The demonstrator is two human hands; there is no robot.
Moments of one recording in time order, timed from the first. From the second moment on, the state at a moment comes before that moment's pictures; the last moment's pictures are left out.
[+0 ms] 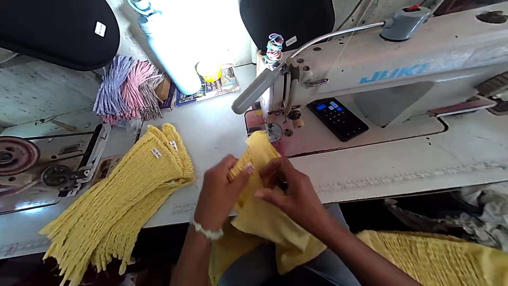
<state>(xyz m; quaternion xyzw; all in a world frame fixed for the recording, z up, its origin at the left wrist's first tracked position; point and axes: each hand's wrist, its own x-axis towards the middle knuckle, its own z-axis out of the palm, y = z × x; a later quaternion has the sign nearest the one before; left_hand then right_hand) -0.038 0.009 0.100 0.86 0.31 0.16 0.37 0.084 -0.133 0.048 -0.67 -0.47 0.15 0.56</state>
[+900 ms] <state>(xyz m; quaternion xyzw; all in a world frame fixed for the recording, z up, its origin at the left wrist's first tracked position) -0.078 -0.041 0.092 0.83 0.13 0.28 0.47 0.114 -0.180 0.061 -0.58 -0.51 0.26 0.58</state>
